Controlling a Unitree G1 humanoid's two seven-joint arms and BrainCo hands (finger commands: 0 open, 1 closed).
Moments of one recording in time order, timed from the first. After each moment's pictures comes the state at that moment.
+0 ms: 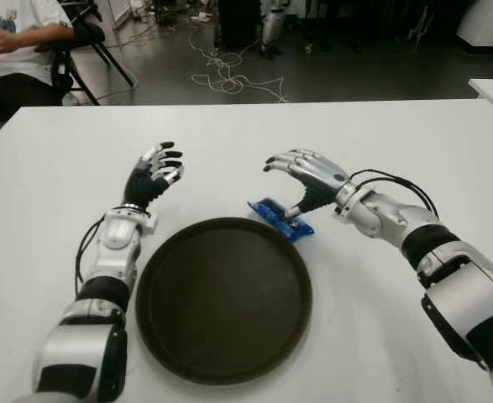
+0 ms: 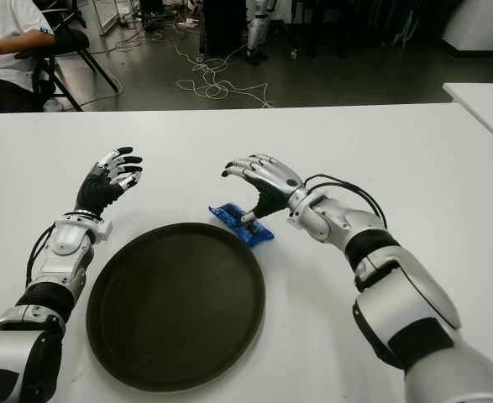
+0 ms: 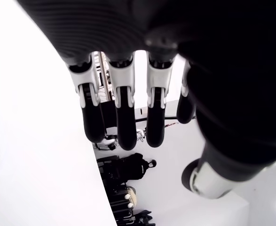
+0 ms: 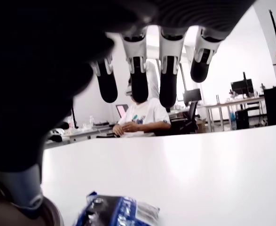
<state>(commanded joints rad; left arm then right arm) -0.62 0.17 0.10 1.05 0.00 -0.54 -0.13 -0.89 -0.29 0.61 1.22 -0.82 -0.74 -0.37</state>
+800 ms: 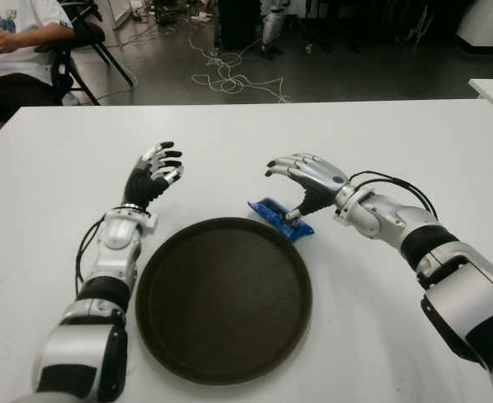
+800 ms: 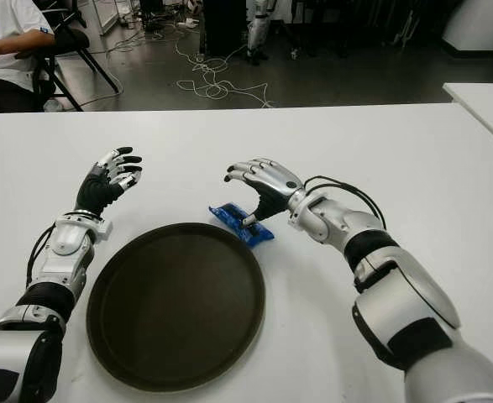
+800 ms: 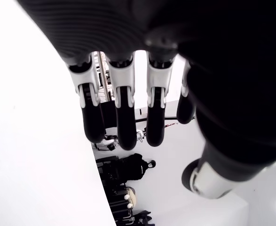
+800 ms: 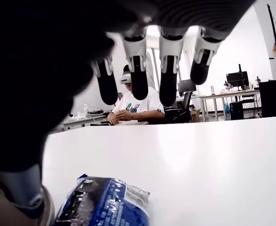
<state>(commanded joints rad) -0.62 0.17 0.09 1.05 0.01 -0.54 -0.12 -0.89 -0.28 0.65 1.21 -0.83 -0.70 -0.37</state>
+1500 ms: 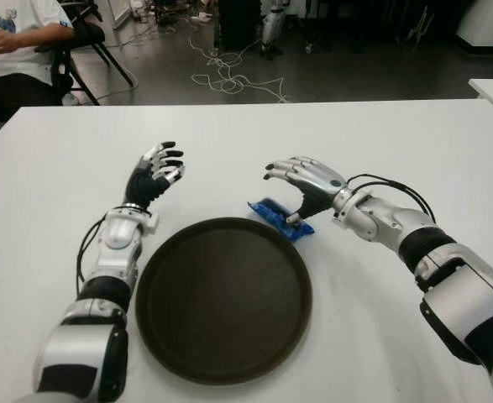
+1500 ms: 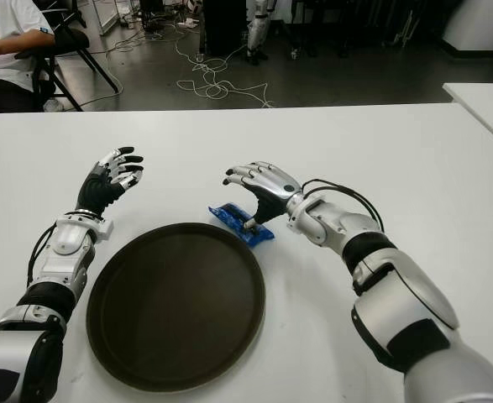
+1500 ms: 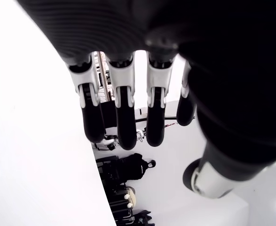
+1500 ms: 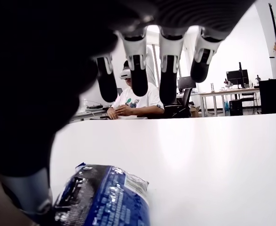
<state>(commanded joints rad) -0.62 0.16 0.10 1.04 0.00 -0.53 -0.13 -0.88 -0.27 0.68 1.20 -0.83 -0.67 -0.37</state>
